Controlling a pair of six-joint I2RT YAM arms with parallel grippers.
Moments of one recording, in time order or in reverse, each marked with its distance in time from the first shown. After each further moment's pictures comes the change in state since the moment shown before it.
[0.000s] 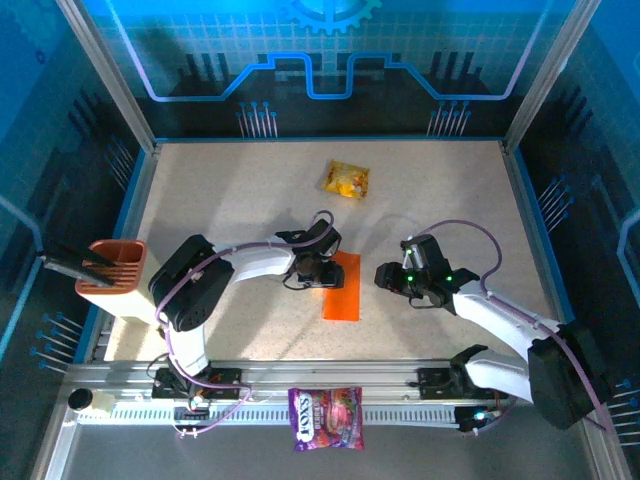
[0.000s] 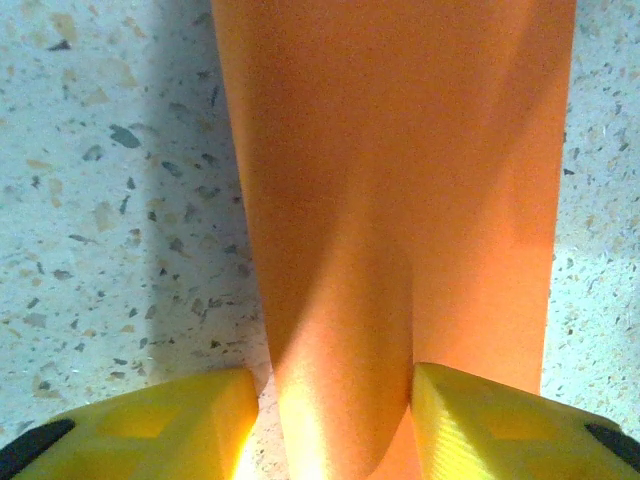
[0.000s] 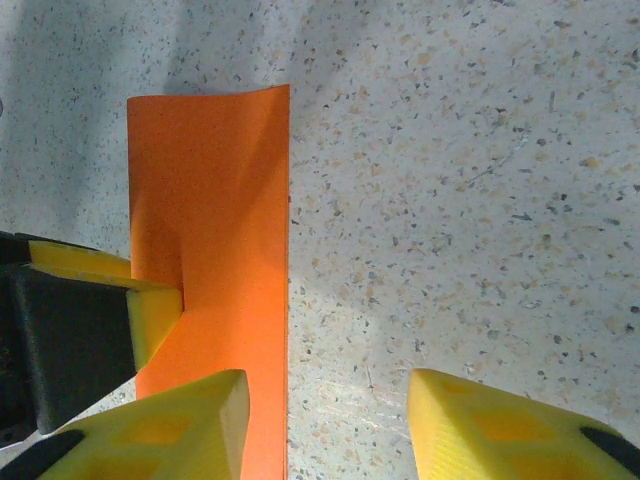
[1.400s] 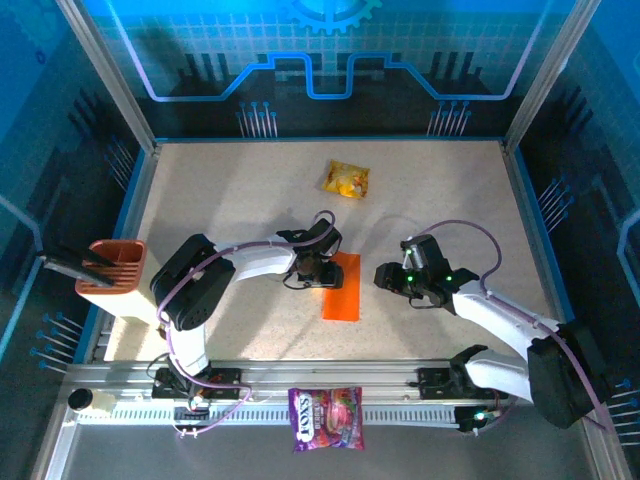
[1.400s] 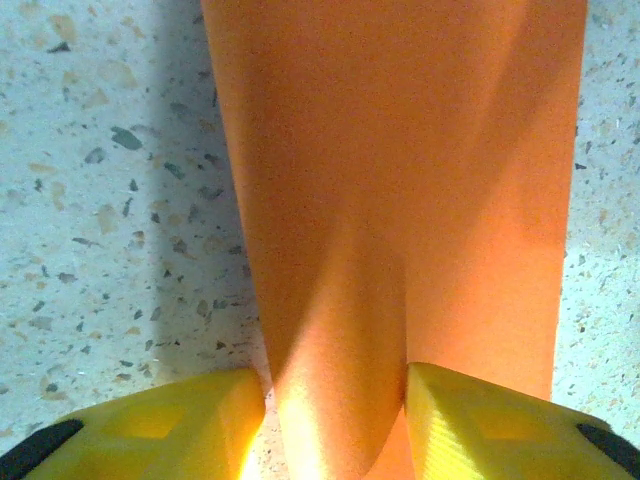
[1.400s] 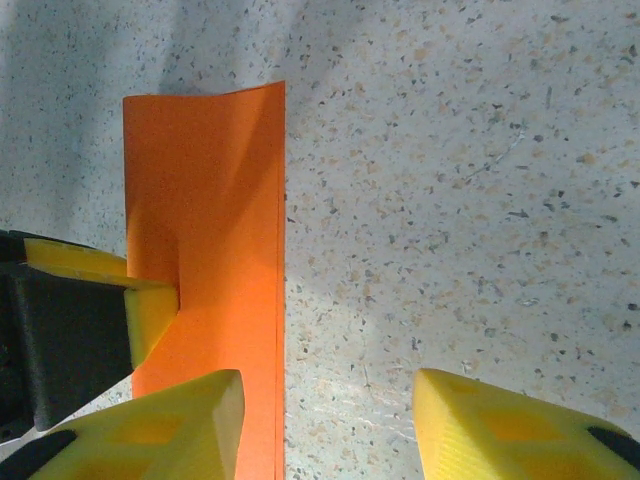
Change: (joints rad) left arm 0.000 0.009 0.012 -0.022 -0.003 0.021; right arm 0.000 0.003 0.000 -0.003 0.000 0.000
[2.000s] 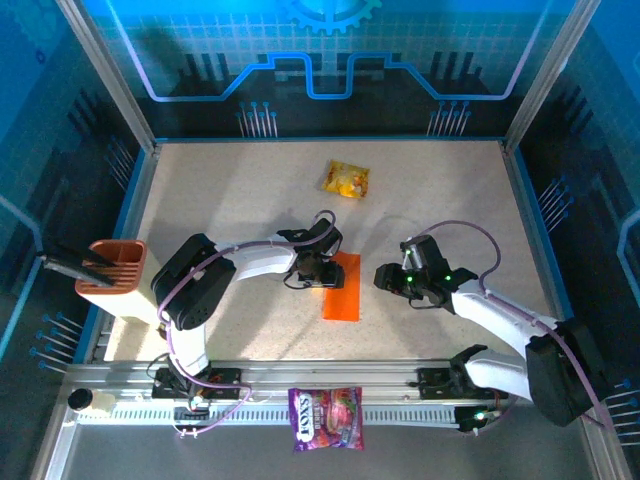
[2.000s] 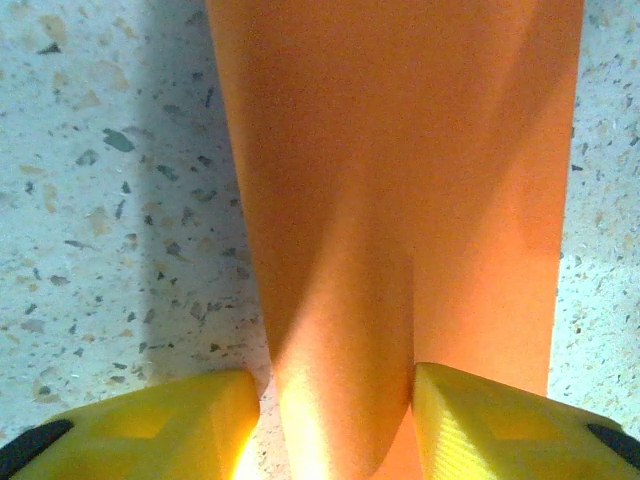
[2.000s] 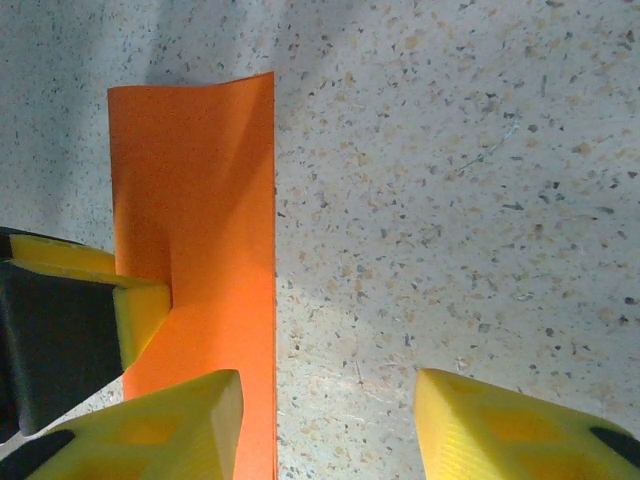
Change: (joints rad) left arm 0.000 0.006 0.008 -0.005 0.004 -0.001; right arm 0.000 0.013 0.000 -0.003 0.000 0.000
